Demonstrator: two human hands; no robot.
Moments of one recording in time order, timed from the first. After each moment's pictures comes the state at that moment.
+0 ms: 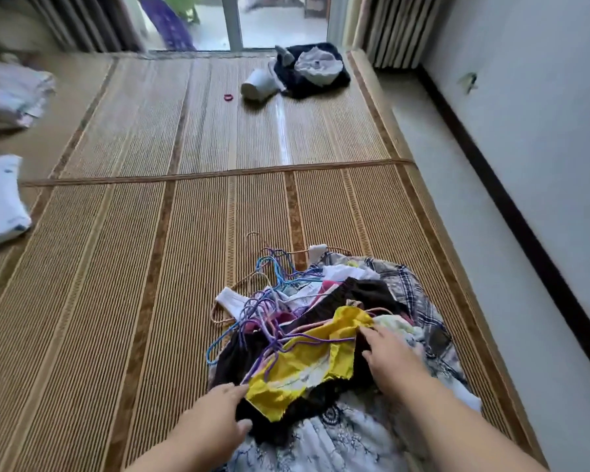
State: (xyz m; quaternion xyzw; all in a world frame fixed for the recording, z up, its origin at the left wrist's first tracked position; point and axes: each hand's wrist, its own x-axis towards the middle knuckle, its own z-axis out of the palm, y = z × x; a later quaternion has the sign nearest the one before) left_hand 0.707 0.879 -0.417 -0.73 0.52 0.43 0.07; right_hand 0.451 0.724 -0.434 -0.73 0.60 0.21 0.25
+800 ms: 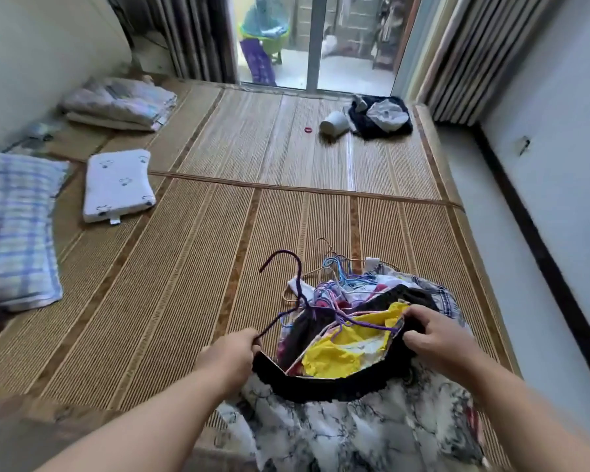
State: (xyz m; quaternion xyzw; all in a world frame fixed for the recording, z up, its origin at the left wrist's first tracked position) left_hand 0.776 0.990 -0.306 -0.84 0.41 0.34 -0.09; right_hand 0.500 0.827 -0.247 -0.76 0.51 -0.05 0.39
